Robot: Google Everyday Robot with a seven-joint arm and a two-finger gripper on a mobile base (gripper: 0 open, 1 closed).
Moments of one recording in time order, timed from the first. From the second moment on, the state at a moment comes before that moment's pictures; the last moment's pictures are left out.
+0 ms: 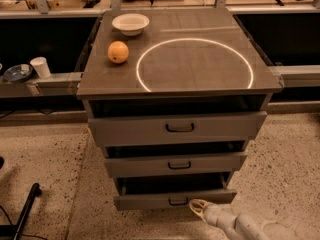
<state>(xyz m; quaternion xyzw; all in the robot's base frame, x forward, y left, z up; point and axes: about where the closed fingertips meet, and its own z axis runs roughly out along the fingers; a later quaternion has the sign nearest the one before) 0.541 -0.180 0.136 -0.44 0.68 0.19 0.55</state>
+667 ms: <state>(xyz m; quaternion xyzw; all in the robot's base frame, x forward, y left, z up) 0.568 -0.184 0.123 -0.44 0.70 0.18 0.54</state>
